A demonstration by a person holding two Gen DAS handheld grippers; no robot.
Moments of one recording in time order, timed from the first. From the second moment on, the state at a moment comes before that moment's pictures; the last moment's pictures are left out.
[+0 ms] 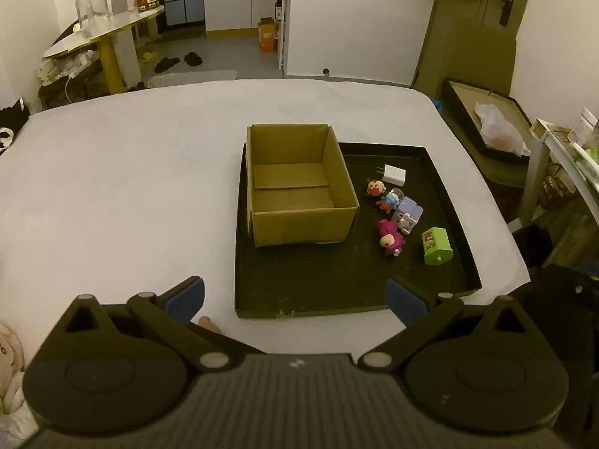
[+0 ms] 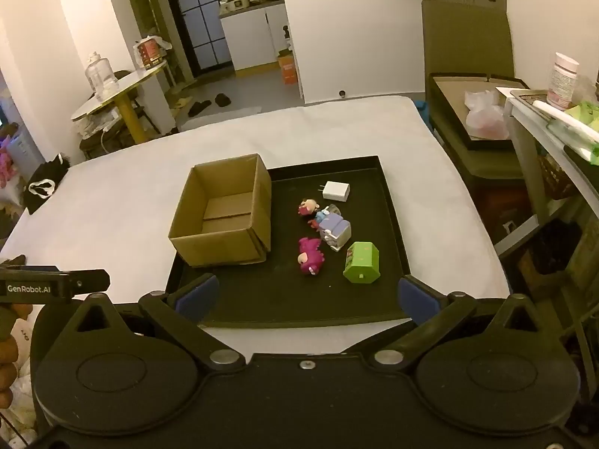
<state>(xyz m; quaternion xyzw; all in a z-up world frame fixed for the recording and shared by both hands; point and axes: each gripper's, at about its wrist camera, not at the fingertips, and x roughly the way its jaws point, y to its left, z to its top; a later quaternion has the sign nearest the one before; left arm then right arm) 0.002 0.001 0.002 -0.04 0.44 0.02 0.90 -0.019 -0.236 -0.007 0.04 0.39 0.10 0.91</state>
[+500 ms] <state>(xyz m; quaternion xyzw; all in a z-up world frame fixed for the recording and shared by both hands) -0.003 -0.003 0.009 -0.03 0.44 0.02 0.90 -0.021 -0.231 -0.004 0.05 0.40 0.10 0.91</state>
